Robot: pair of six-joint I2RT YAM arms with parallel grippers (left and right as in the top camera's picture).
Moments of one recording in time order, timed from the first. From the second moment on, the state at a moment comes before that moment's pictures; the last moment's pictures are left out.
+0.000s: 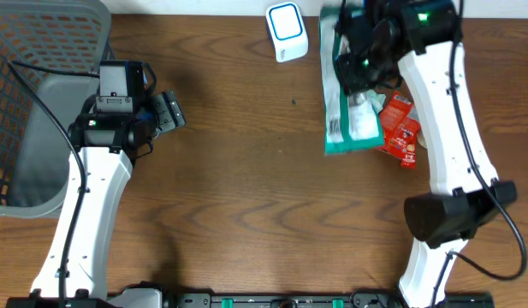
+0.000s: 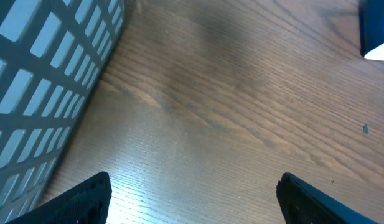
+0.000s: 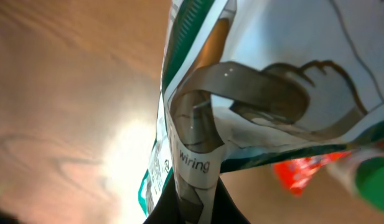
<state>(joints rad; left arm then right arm) -0.03 1.41 1.24 -0.81 -0.04 -0.38 0.26 2.05 2.32 -1.58 -0.12 -0.06</state>
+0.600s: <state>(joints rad) -0.03 1.41 1.24 -0.81 -0.04 -0.38 0.23 2.07 1.76 -1.18 -0.12 -0.01</state>
